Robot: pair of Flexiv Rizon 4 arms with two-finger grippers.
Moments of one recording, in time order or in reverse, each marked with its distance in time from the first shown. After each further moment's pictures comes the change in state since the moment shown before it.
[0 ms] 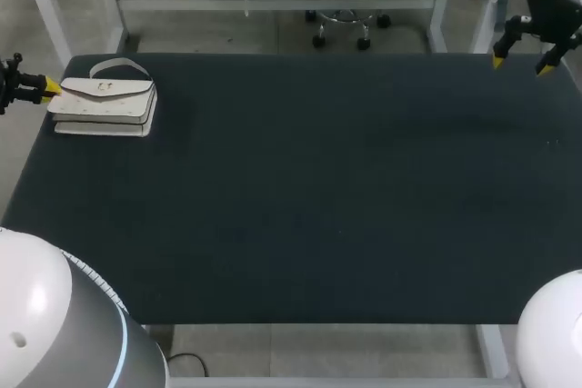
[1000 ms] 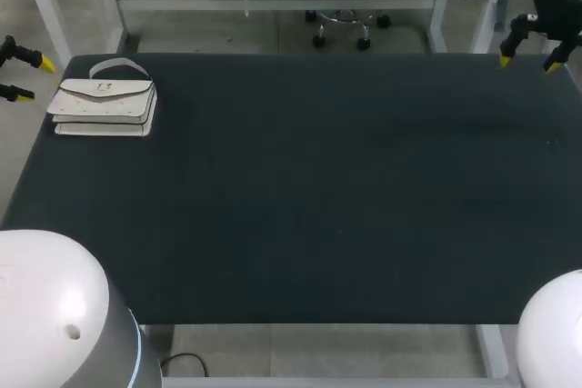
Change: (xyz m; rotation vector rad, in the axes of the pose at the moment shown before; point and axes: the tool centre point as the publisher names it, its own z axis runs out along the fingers) left arm 0.042 0.028 -0.045 -0.045 -0.191 0.093; right arm -0.011 0.000 -0.009 -0.004 -0.038 -0.019
